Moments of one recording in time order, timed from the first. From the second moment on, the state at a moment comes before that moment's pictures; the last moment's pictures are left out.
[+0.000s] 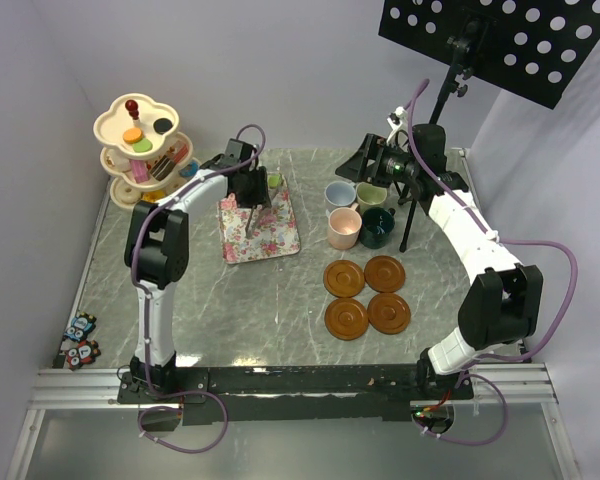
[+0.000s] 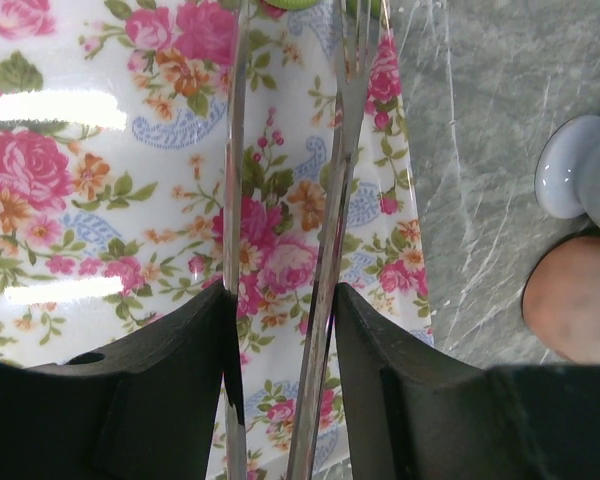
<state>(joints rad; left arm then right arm) -0.34 2.13 1.72 -0.51 0.14 -0.41 0.16 1.54 1.38 -0.26 -0.61 0.47</state>
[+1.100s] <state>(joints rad) -0.28 2.13 1.70 -0.46 0.18 -0.44 0.15 1.54 1.38 -0.25 -0.61 0.47</state>
